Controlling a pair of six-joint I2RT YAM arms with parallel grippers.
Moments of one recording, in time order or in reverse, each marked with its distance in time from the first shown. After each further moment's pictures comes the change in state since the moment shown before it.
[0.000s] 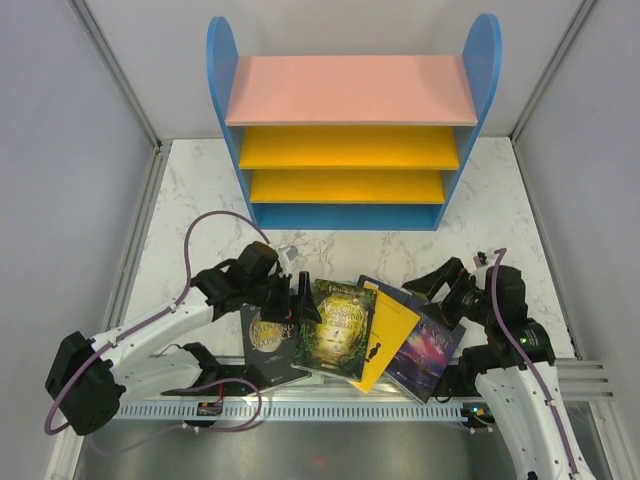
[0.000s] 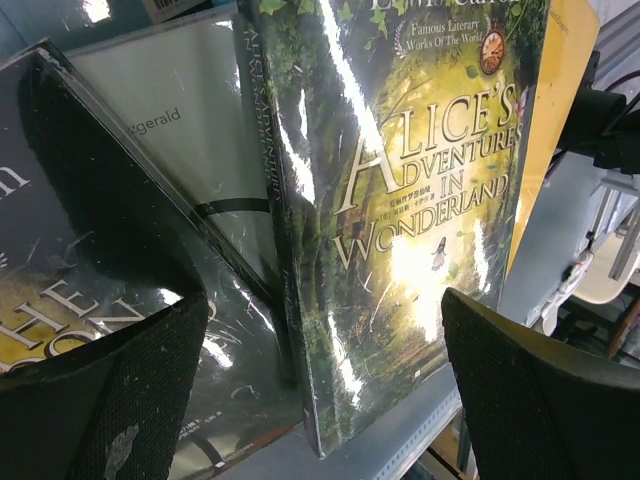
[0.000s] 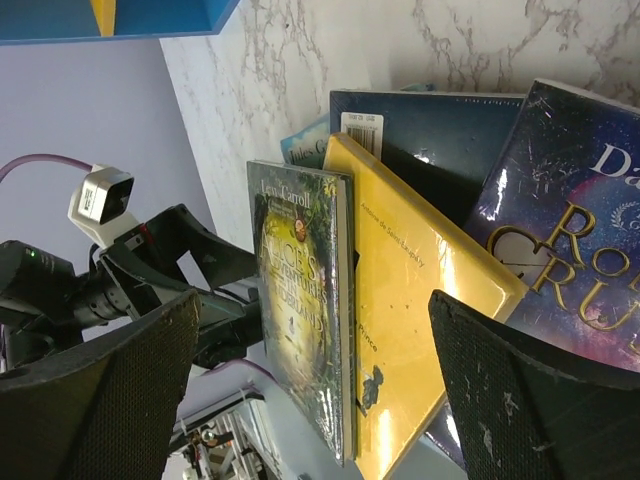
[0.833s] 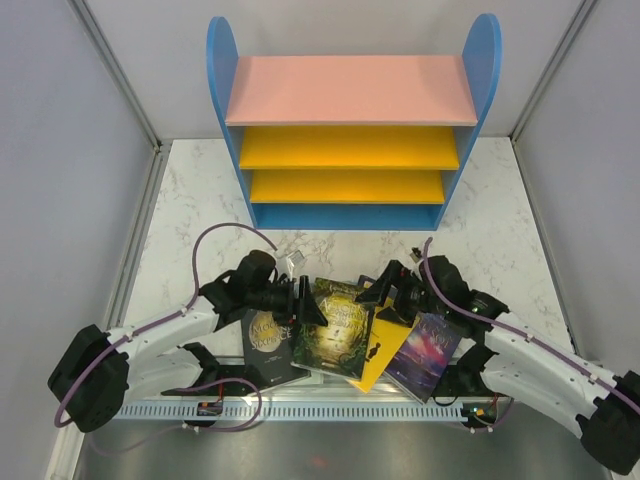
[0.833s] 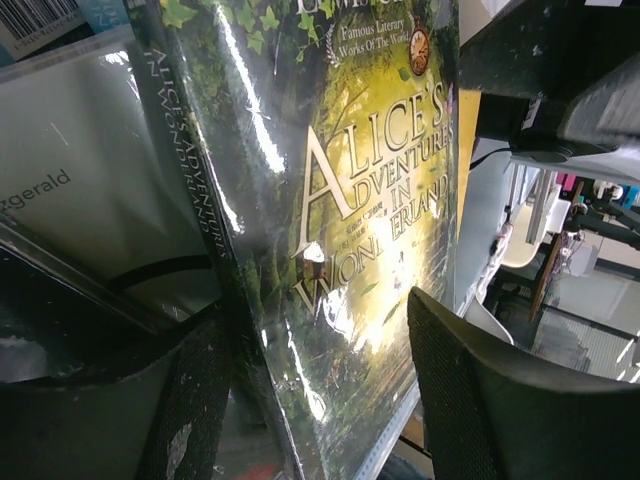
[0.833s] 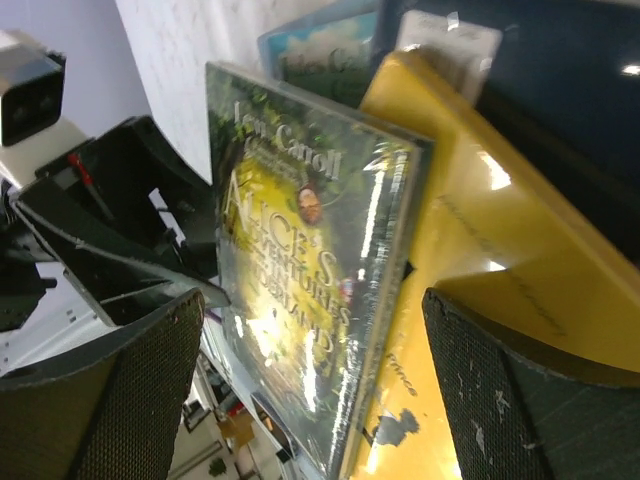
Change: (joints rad) left arm 0.018 0.028 -0.200 0.417 0.195 -0.100; right arm 0.511 0.401 -0.056 0.396 0.188 0.126
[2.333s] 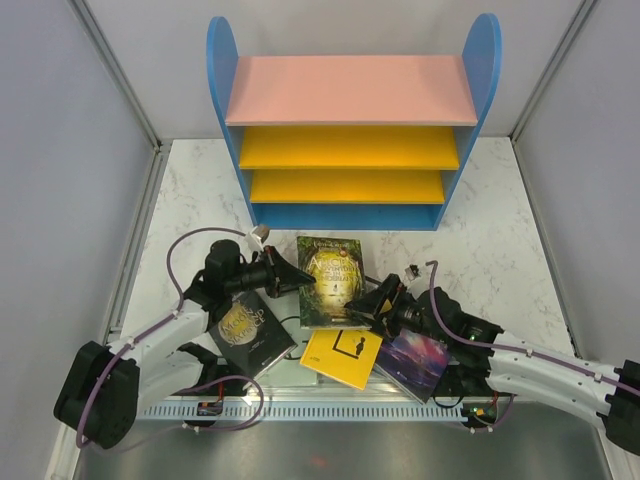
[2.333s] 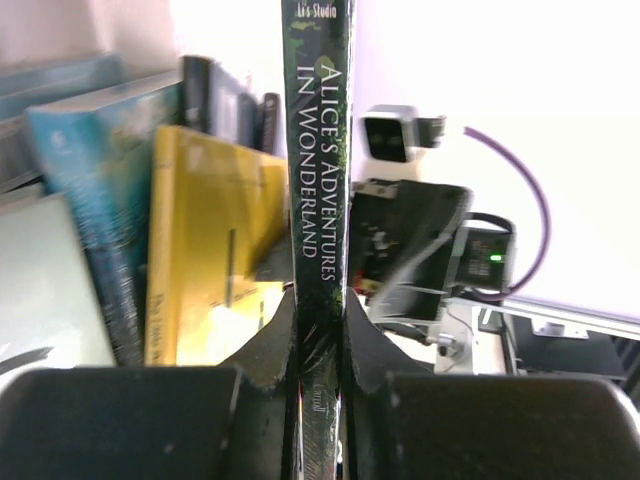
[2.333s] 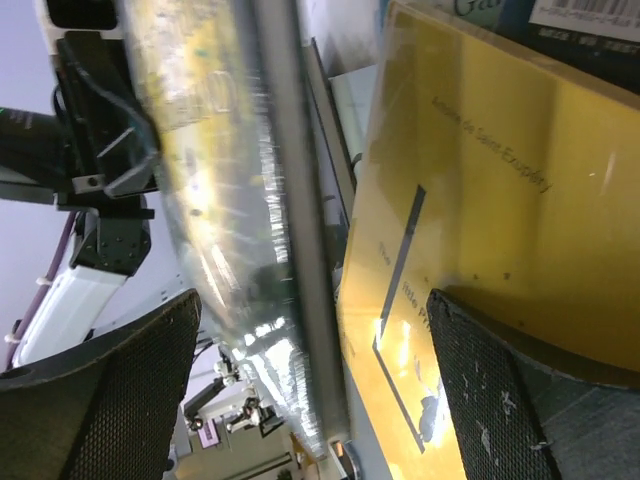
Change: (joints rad) left arm 0.279 -0.051 -0.108 0.448 0.142 -0.449; right arm 0.346 -0.121 -0.232 0.468 0.281 0.331
